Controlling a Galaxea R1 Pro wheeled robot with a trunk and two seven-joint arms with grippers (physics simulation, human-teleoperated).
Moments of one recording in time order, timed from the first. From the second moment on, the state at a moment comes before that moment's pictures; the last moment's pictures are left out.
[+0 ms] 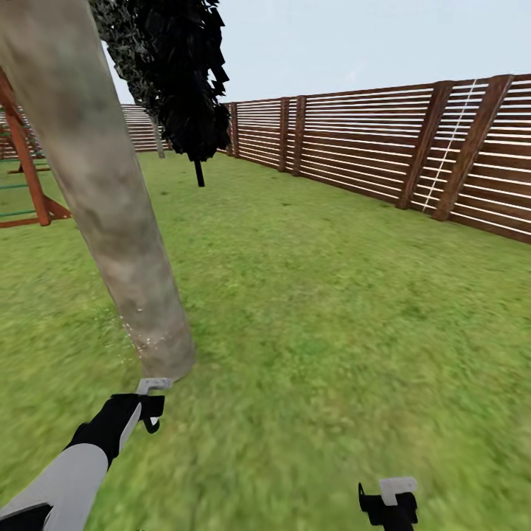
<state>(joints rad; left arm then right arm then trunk) -0.73 0.09 0.25 -0.49 -0.24 0.45 -0.10 -0.46 -0.05 -0.04 -0.04 0.20 -0.50 -0.21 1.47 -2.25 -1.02</state>
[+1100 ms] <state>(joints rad) -0.73 0.10 0.26 -0.48 -0.24 0.44 -0.03 -0.46 -0.05 -0.04 -0.04 0.20 -0.50 -0.21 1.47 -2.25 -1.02</state>
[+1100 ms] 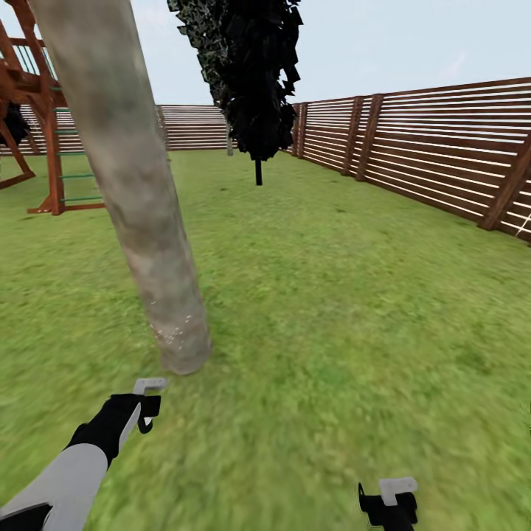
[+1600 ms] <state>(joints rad) -0.73 0.09 0.26 -0.48 -0.24 0.44 -0.03 -0.46 -0.05 -0.04 -0.04 0.20 -0.50 -0.21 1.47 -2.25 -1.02</state>
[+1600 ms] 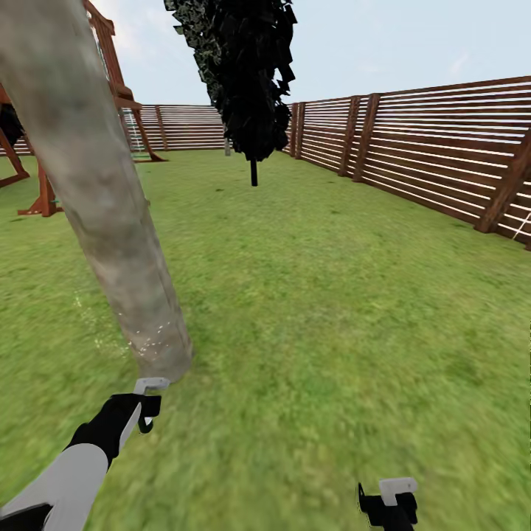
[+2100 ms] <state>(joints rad) -0.73 0.10 0.26 -0.48 -0.23 0.44 -0.03 -0.46 -0.05 -0.04 -0.04 0.20 -0.50 -0.21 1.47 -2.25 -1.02</state>
